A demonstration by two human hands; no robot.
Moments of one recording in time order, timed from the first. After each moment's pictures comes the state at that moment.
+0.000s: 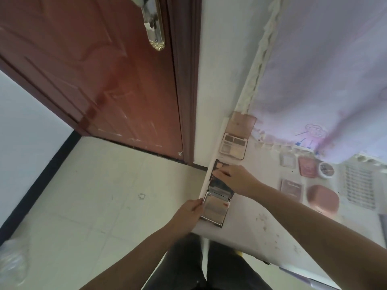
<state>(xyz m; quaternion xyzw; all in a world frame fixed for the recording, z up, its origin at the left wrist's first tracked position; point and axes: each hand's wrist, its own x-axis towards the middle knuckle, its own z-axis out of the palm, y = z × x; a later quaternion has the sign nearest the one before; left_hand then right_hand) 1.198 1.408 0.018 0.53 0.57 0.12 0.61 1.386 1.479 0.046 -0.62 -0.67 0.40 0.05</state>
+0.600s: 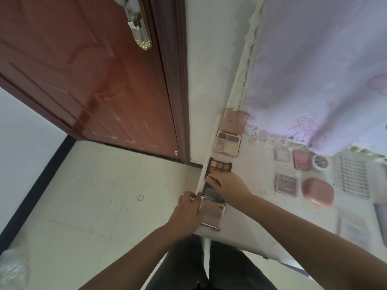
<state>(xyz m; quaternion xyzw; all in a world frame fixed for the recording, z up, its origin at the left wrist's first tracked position) 1.209 1.415 0.003 0.75 0.55 -0.05 0.36 1.376 1.455 0.029 -0.60 -0.73 0.31 0.06</state>
